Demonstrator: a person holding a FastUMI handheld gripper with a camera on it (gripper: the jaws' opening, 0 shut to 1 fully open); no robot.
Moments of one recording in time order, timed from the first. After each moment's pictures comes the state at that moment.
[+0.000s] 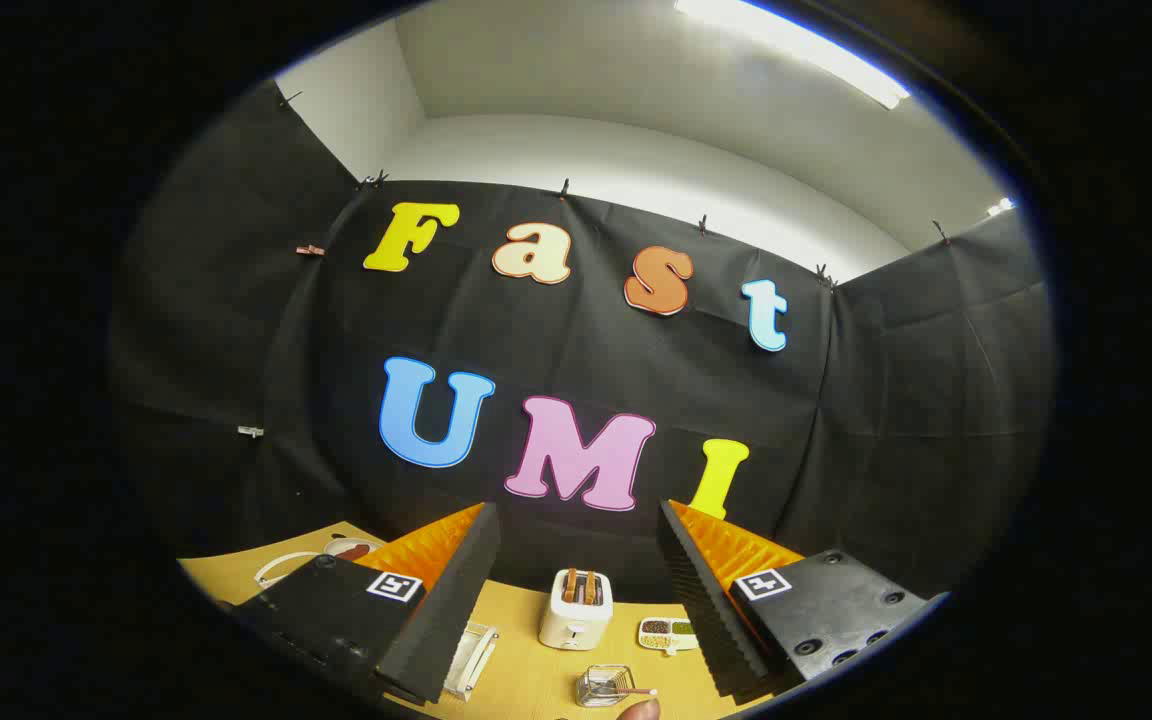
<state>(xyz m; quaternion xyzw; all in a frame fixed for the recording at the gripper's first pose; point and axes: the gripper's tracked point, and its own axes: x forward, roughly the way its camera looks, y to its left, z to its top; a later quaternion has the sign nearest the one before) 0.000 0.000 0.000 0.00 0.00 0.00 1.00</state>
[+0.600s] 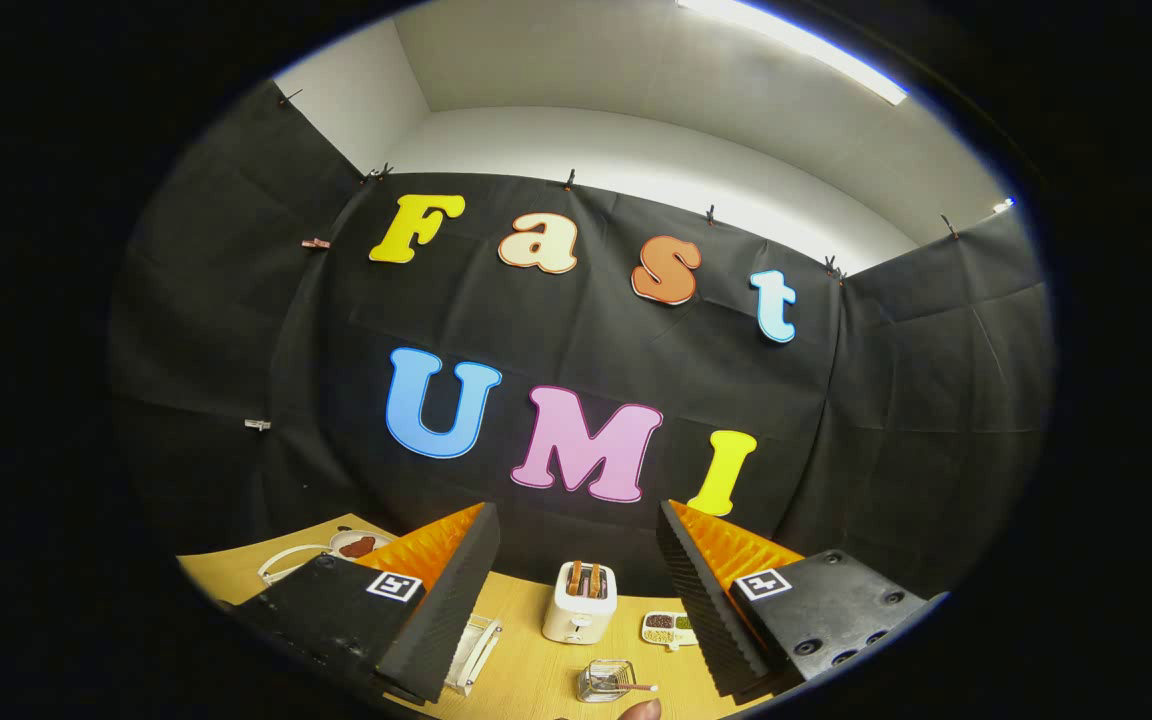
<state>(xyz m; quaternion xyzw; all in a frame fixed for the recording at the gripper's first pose) 0.004 0.002 -0.006 0.01 0.02 0.01 1.00</state>
